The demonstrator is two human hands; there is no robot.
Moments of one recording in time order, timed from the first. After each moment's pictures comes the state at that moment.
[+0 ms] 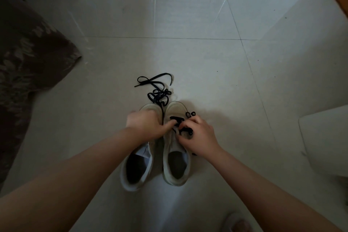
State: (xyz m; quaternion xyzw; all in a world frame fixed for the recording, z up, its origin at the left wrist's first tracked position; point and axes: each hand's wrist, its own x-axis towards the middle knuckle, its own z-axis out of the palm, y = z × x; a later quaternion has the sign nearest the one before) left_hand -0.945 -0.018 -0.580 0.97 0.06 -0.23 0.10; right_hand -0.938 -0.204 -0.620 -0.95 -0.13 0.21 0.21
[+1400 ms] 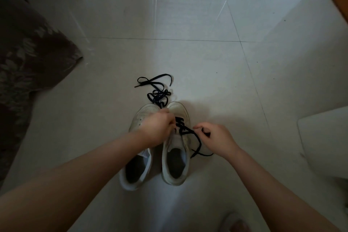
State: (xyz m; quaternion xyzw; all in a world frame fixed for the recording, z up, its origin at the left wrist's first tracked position) left_hand -0.946 -0.035 -0.591 0.94 -0.06 -0.19 0.26; right_hand -0.925 -0.248 -0.613 -0.94 -0.13 0.21 0.22
